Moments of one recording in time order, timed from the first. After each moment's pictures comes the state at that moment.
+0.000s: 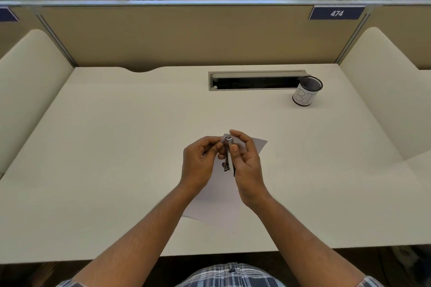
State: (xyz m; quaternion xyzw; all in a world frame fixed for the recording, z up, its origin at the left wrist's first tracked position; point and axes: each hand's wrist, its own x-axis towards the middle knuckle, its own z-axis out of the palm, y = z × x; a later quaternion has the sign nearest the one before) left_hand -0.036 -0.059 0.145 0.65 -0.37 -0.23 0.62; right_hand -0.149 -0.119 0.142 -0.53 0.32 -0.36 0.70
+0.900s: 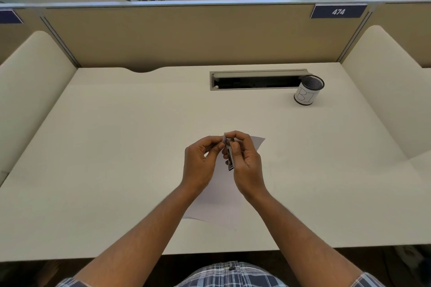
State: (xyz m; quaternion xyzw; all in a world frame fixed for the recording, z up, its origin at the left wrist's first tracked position) left_hand -0.040 -0.058 0.145 0.68 -0.38 -0.20 0.60; right_hand -0.148 -0.120 0.143 -0.62 0.31 -0.38 0.61
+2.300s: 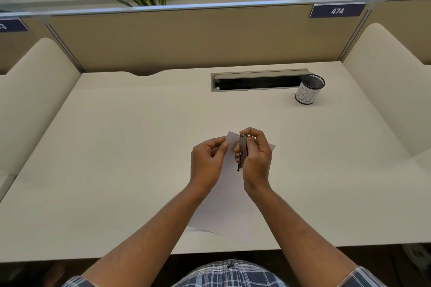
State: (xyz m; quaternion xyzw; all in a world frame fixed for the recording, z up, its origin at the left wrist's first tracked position) left_hand -0.058 -0.061 0.156 0.70 -0.29 -0.26 0.60; right_hand -0.146 -0.130 0.146 -0.52 0.37 -0.46 0.62
